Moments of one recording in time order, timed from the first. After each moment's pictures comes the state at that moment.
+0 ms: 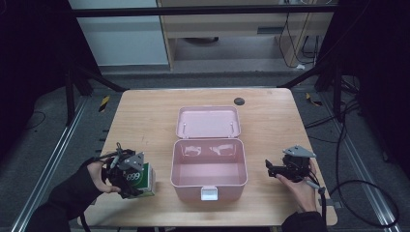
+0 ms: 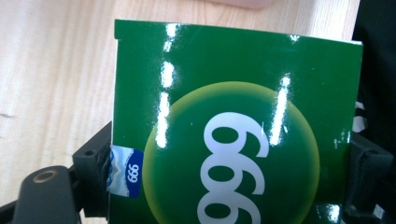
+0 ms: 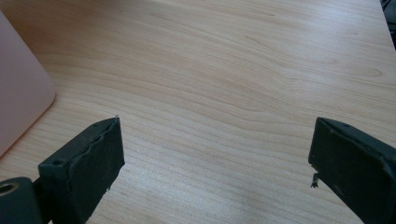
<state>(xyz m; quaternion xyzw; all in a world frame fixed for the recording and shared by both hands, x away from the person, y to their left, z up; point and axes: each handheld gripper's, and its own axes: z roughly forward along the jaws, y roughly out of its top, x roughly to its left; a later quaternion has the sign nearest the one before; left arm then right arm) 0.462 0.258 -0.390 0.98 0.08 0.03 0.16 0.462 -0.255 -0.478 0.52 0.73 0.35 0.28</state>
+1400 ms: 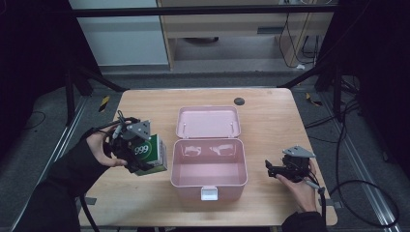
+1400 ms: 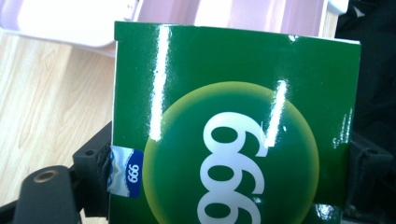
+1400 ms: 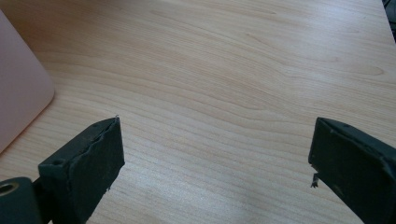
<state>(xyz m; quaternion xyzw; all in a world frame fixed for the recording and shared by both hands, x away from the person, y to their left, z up) 0.482 0.218 -0.294 0.97 0.09 0.05 0.21 0.462 -0.255 -0.480 0.52 0.73 0.35 0.28</state>
